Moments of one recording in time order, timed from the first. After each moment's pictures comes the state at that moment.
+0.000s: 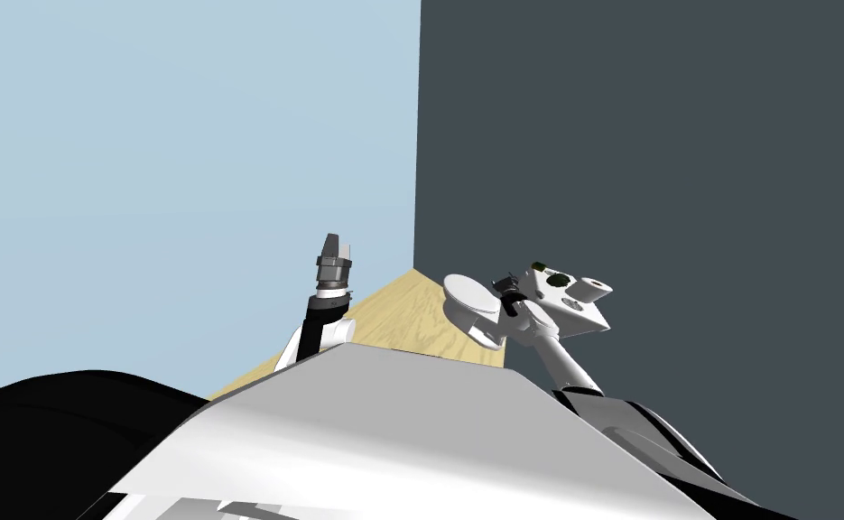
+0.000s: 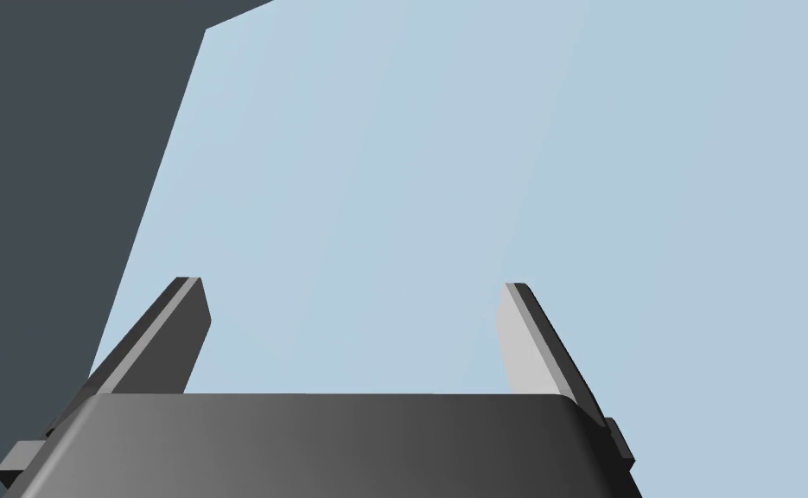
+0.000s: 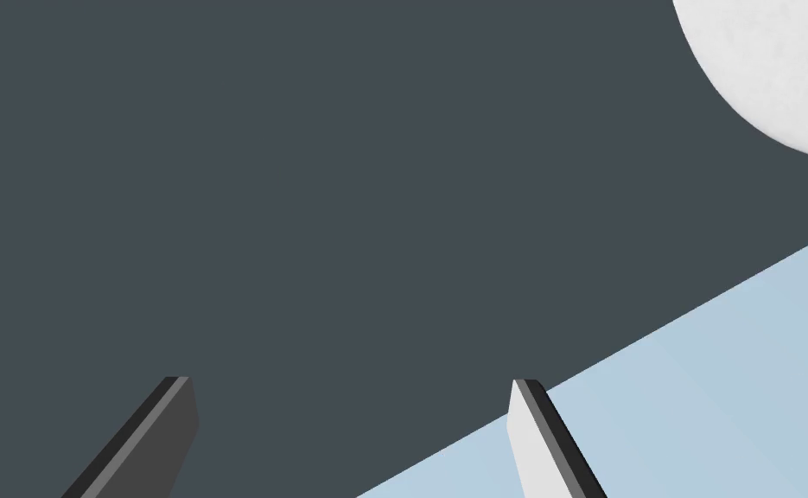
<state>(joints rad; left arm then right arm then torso) 0.47 -0.01 0.07 -2.32 -0.10 -0.52 -0.17 -0.22 -0.60 0.01 -1.17 0.96 0.09 1.00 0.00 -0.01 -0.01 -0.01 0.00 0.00</state>
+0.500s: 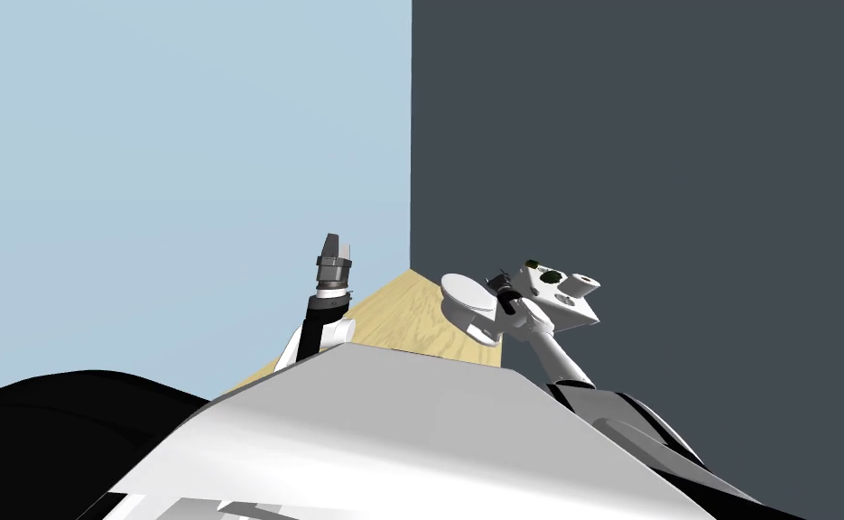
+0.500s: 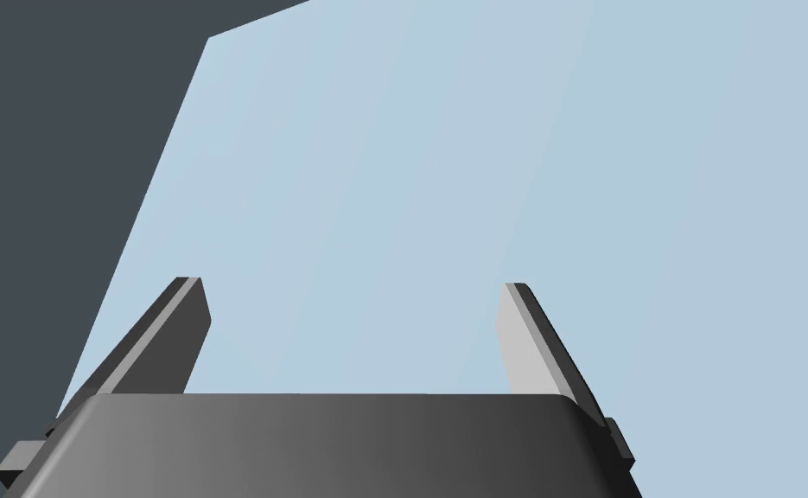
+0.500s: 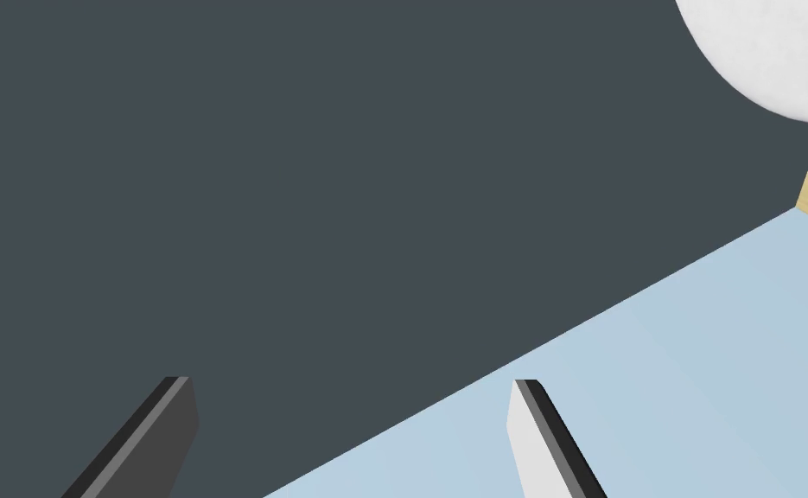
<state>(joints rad) 0.47 -0.01 0.07 -2.32 -0.10 -0.52 -0.17 -0.25 -0.59 0.03 -1.15 0.88 -0.02 1.11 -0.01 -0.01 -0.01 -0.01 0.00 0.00</state>
